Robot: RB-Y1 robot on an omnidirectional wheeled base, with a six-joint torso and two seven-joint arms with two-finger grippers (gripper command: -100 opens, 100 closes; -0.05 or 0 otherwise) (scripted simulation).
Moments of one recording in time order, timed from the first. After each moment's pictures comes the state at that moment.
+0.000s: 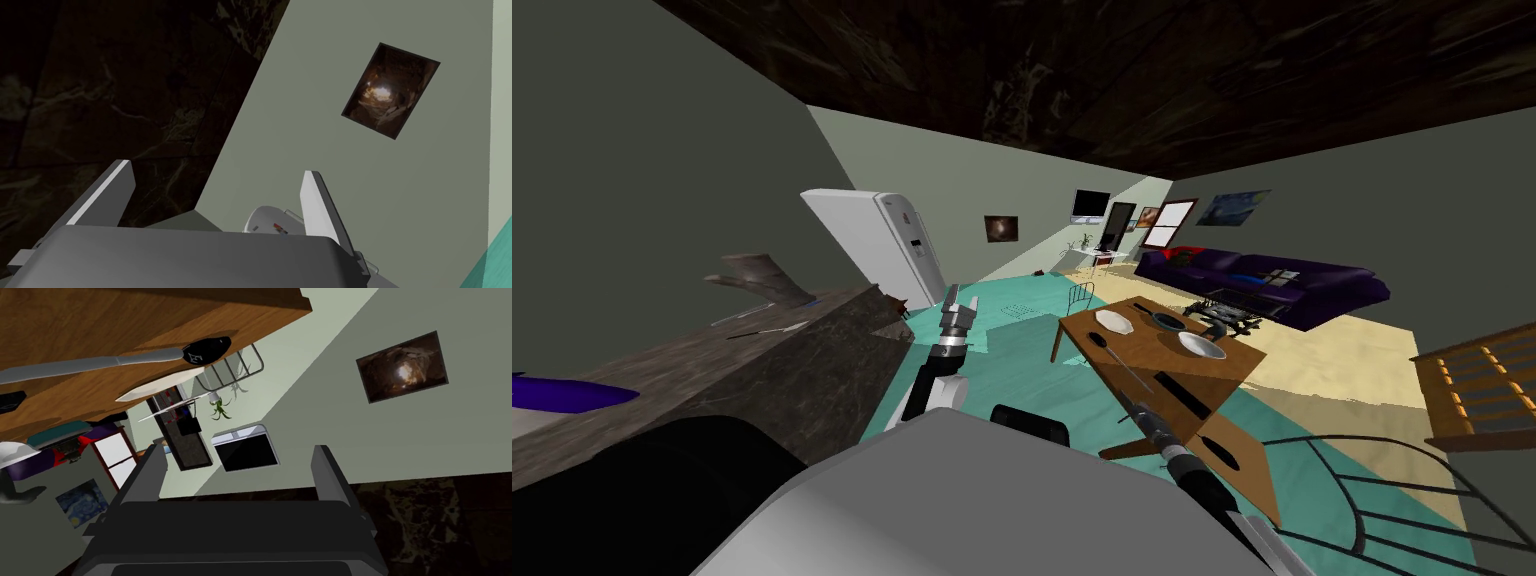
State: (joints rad) left arm 0.52 -0.02 -0.07 -2.29 0.05 -0.36 0.10; right arm 0.45 -0.57 0.05 -1.35 0.40 -0.40 0.27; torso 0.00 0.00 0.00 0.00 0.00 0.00
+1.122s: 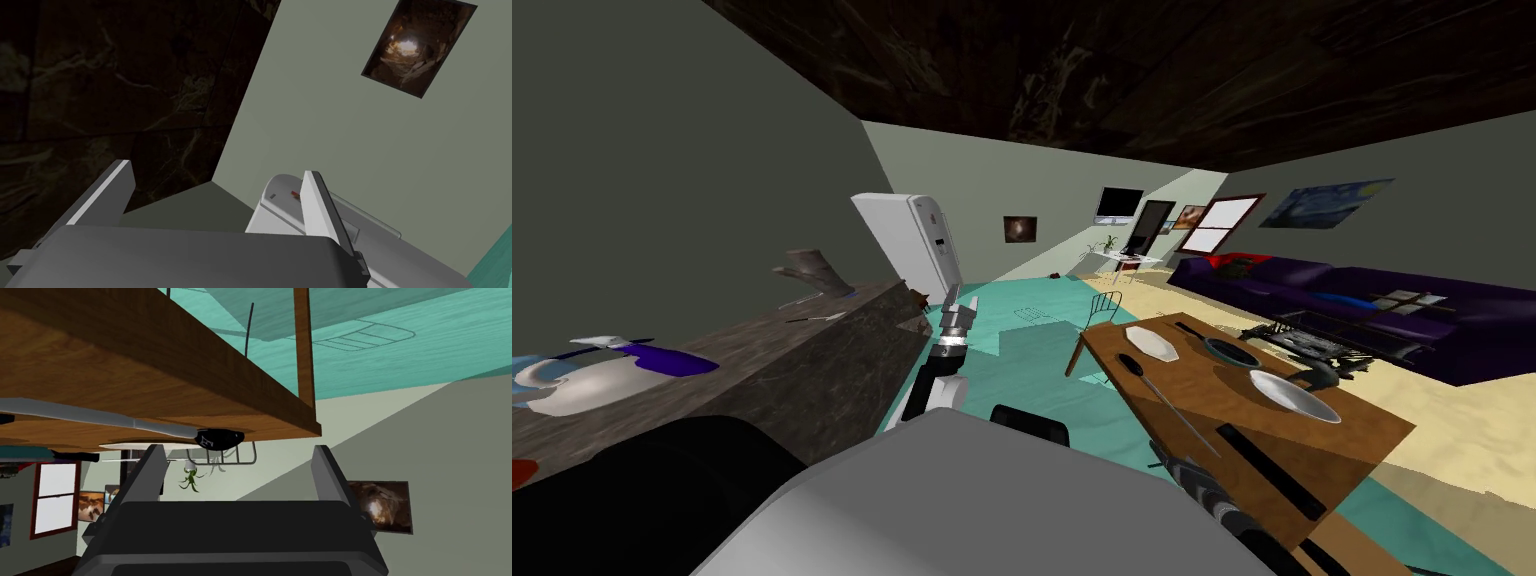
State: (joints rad) left arm 0.52 -0.02 -0.07 -2.29 0.05 -0.36 0.10; right arm 0.42 -0.70 0.11 -1.02 0.49 -0.37 0.40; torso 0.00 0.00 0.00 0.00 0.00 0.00
